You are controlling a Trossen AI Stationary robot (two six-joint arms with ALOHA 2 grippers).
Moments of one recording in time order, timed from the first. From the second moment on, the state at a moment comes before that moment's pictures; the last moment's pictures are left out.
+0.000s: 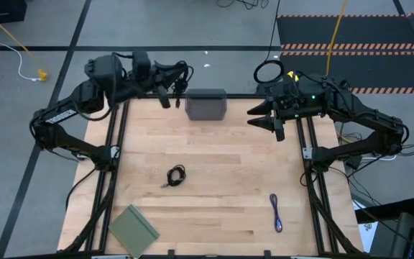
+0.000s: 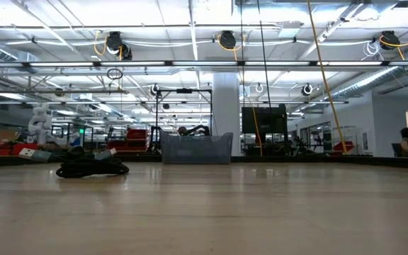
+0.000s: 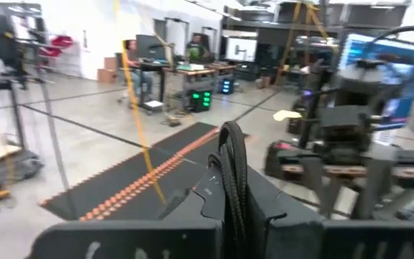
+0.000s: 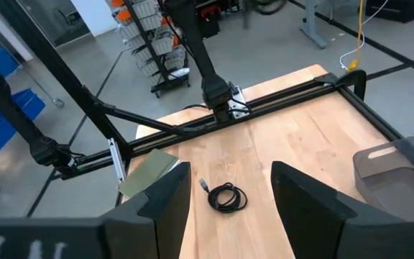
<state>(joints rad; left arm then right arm) 0.22 1.30 1.70 -0.36 -0.22 -0.08 -0.21 1.10 1.44 -0.66 -0.24 0.29</state>
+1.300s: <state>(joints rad) 0.64 1.70 1.70 -0.26 0.16 -0.01 -0.32 1.10 1.44 -0.62 0.06 0.12</state>
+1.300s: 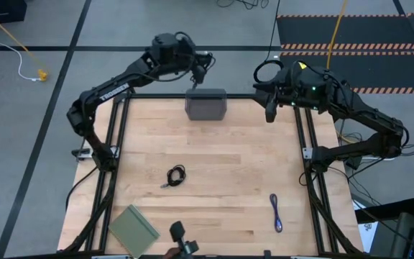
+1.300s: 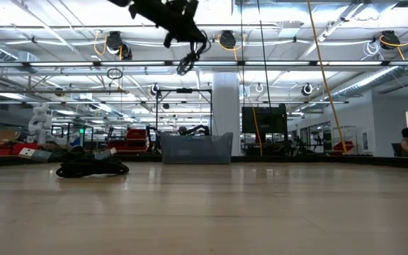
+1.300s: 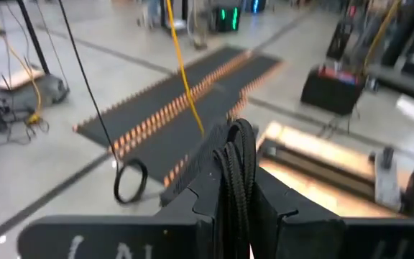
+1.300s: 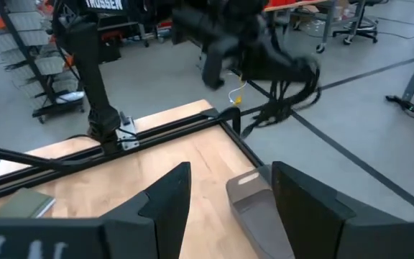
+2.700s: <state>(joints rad) 0.64 2.06 1.70 -0.55 0.20 0.29 -0.33 1.10 1.40 -0.66 0.08 0.12</state>
